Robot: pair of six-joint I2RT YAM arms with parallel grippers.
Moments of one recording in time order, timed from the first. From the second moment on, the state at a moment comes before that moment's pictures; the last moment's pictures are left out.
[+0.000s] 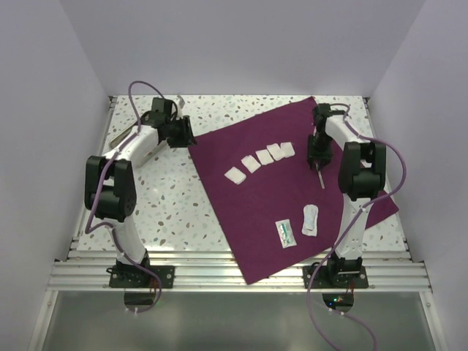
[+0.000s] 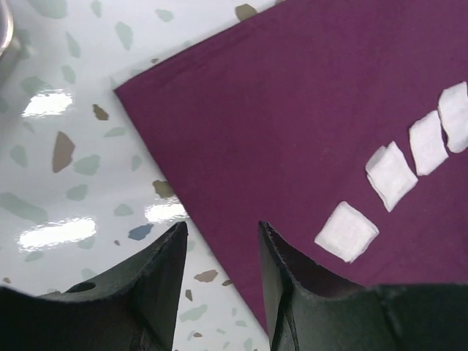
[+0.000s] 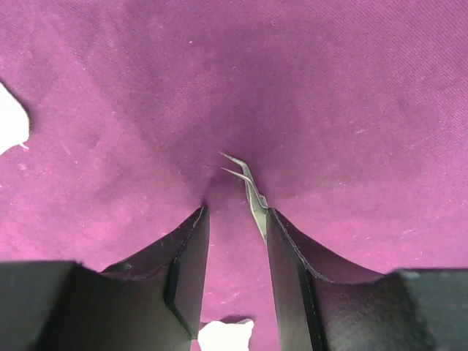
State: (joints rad) left arm -0.14 1.88 1.44 -0.46 0.25 -0.31; right arm 0.05 2.16 1.71 -0.99 0.12 0.20
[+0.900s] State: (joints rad) left arm -0.19 1.84 1.41 -0.46 0.28 -0.31; right arm 0.01 2.19 1.71 -0.96 0.13 0.17
